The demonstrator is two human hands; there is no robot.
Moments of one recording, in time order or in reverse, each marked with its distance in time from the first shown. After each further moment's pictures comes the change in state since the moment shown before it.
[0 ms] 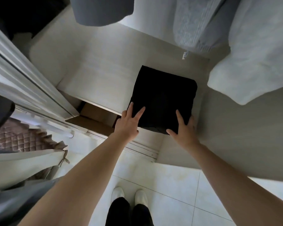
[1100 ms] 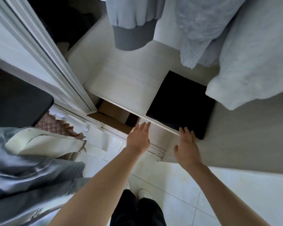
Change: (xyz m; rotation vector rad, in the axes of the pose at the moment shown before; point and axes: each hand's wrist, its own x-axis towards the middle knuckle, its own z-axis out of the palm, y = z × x) left_hand -0.082 0.031 -0.008 -0.181 0.010 -0.133; right_hand -0.088 -0.024 -0.008 -0.183 0.004 -0.108
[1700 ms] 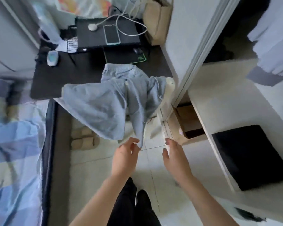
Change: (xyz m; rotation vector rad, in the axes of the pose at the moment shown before) left_hand -0.345 0.018 0.013 -0.728 0.892 -0.894; right_hand -0.178 -0.109 -0.034 0.164 -0.233 -0.950
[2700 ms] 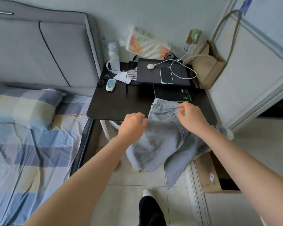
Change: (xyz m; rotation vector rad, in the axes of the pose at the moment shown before) left_hand 0.145 -0.011 -0.237 0.144 0.101 0.059; right_hand 0.196 -0.256 -0.029 -0.209 0.041 -0.362
